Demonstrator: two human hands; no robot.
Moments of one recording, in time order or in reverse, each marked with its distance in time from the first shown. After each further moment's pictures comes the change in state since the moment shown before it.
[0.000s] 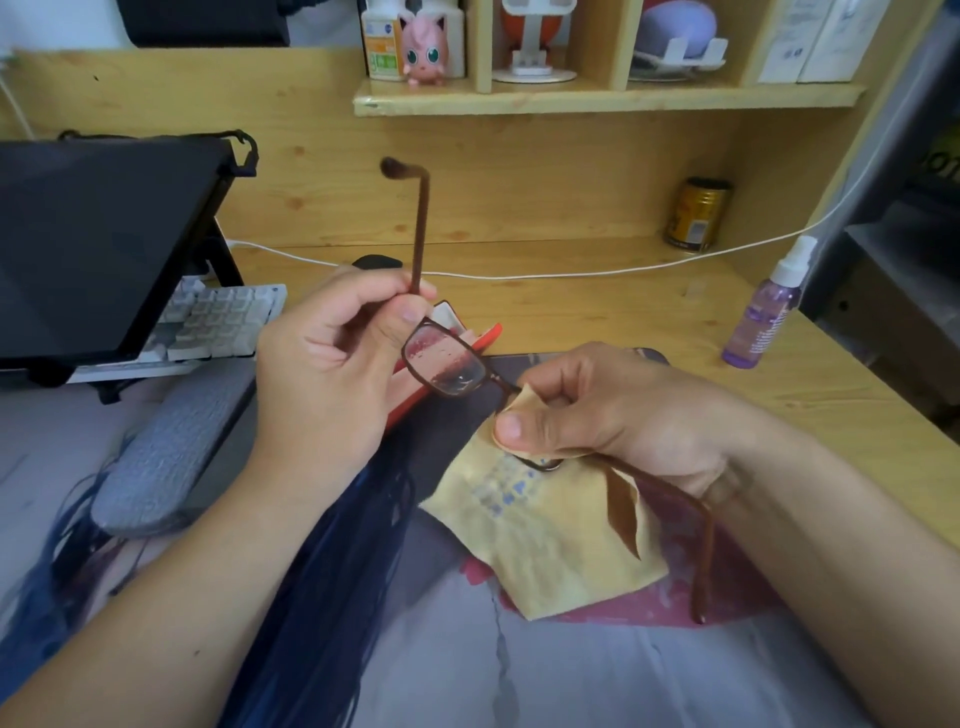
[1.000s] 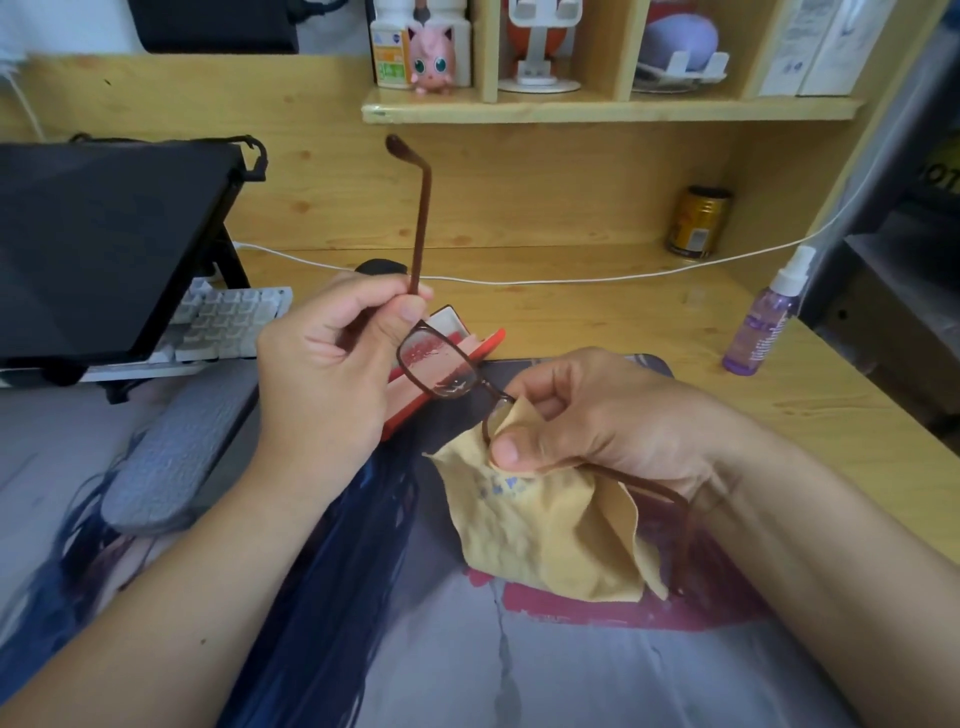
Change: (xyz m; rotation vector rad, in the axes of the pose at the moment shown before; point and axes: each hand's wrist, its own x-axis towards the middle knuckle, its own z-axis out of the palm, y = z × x) left_hand 0.002 -0.006 -0.004 0.033 0.043 0.009; right_hand 0.006 -0.001 0.006 0.084 0.000 0.037
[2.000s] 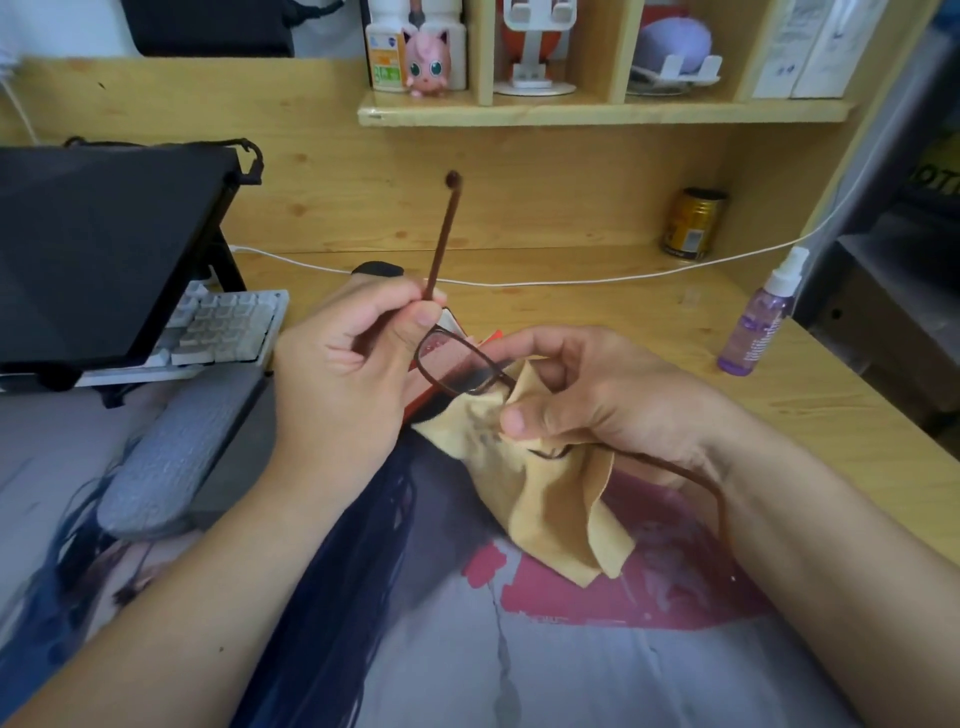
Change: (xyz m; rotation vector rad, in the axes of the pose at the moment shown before) left_hand -0.003 0.009 0.010 0.004 -0.007 0.017; right_hand 0.008 -0.003 -0.008 0.041 0.079 -0.122
